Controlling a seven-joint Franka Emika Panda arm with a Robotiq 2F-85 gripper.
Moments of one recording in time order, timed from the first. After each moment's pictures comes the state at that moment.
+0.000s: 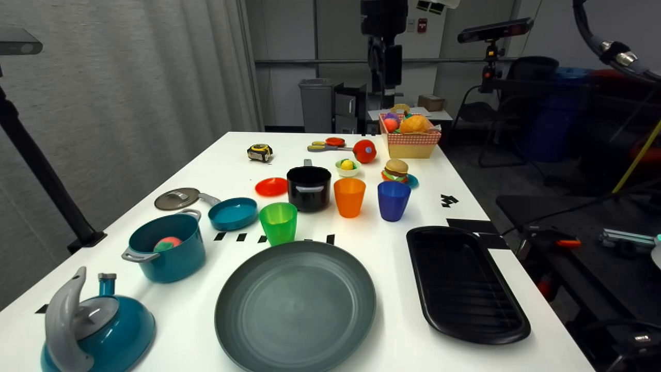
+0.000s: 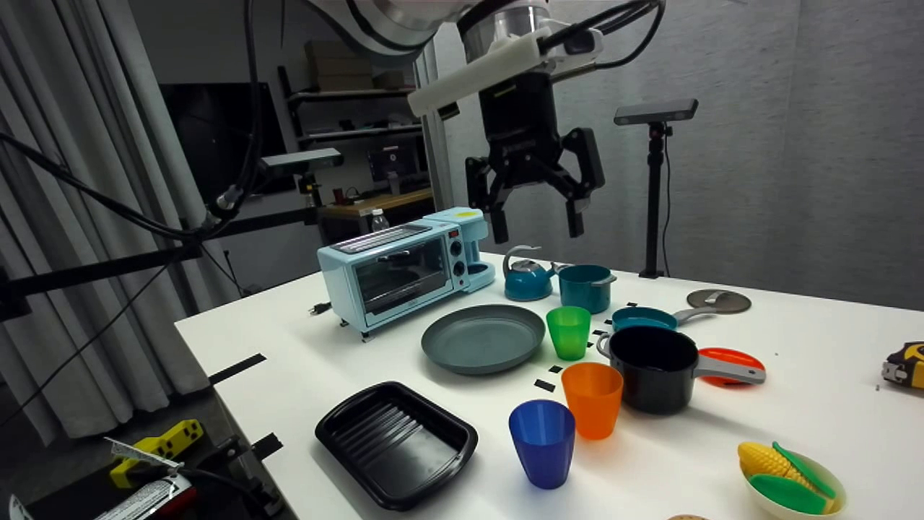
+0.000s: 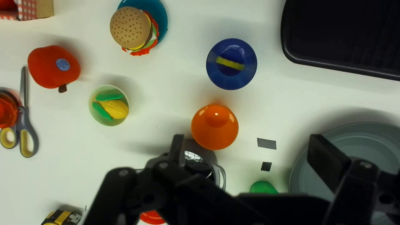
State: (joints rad) arm -0.14 0.08 -0.19 -2.06 -0.16 2.13 -0.39
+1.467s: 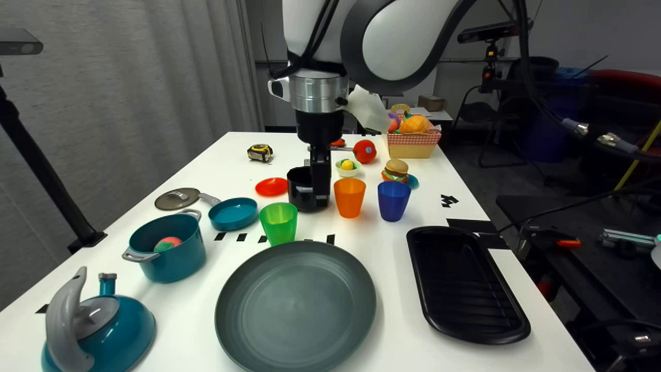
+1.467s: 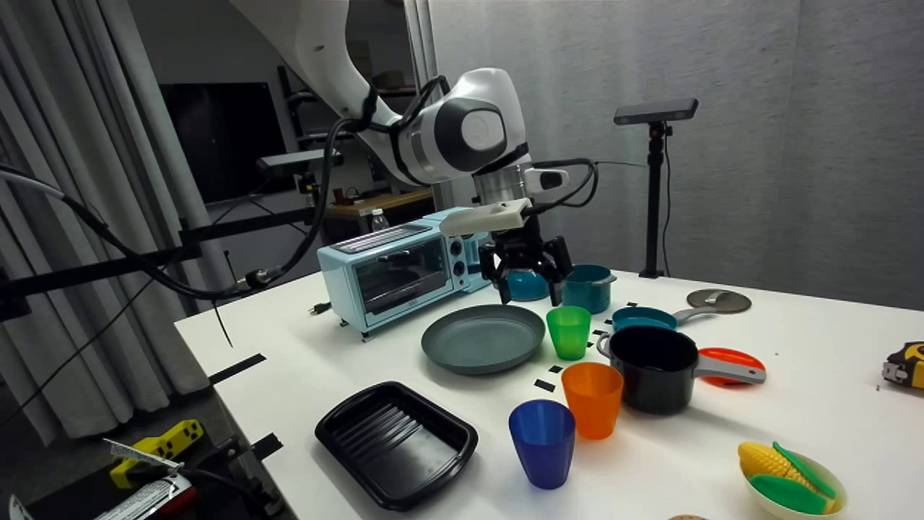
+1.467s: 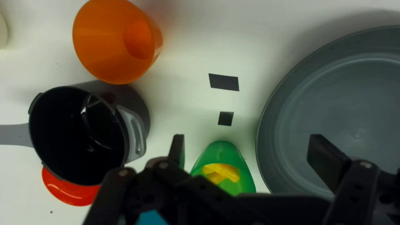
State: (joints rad) arm -0.08 0.47 -0.05 -1.91 -0.16 2.44 -0.13
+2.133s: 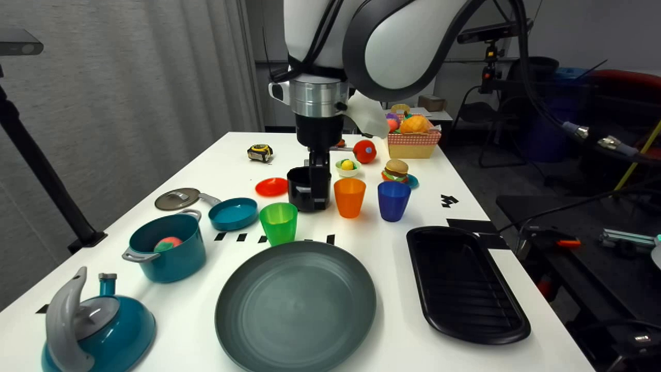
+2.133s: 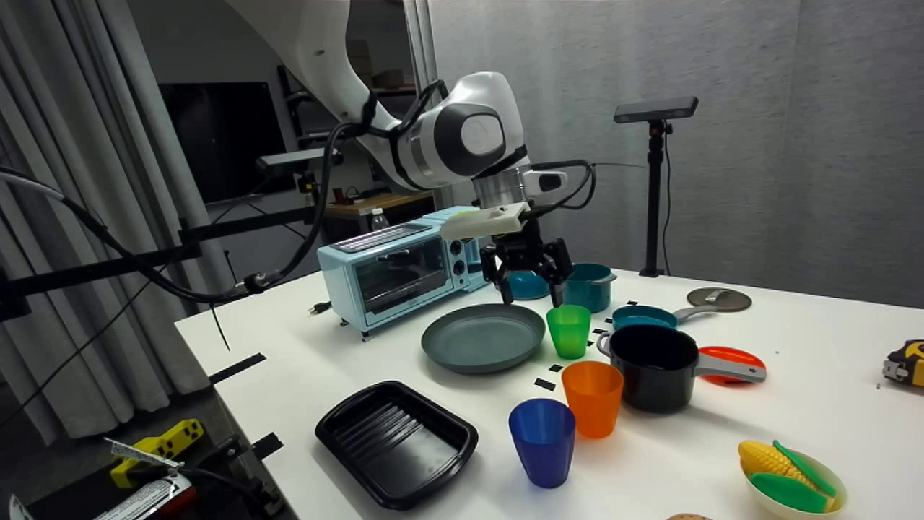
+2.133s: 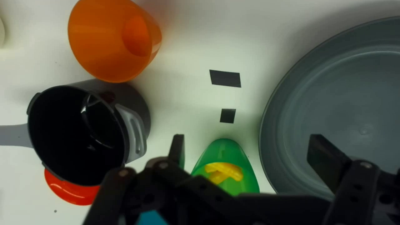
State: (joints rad) arm -0.08 0.48 -0.06 -1.92 -0.17 2.48 -0.10
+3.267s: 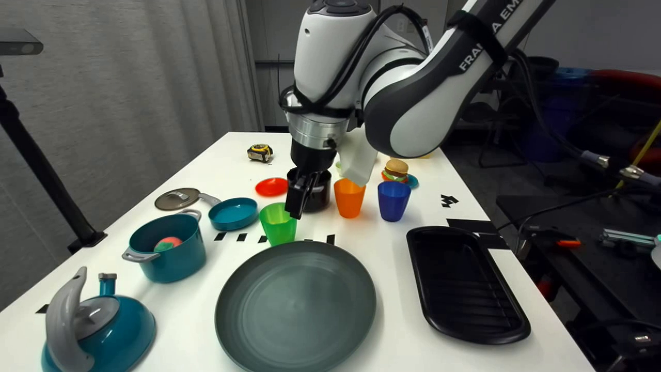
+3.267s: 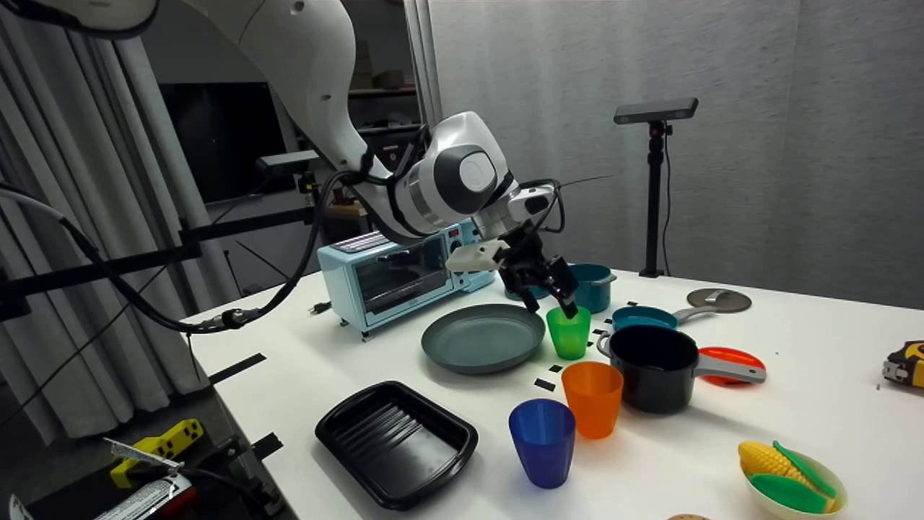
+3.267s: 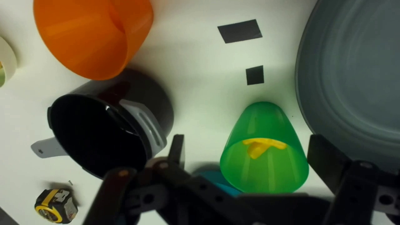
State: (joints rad) arm 0.16 0.58 -0.31 -1.96 -0.30 2.79 0.38
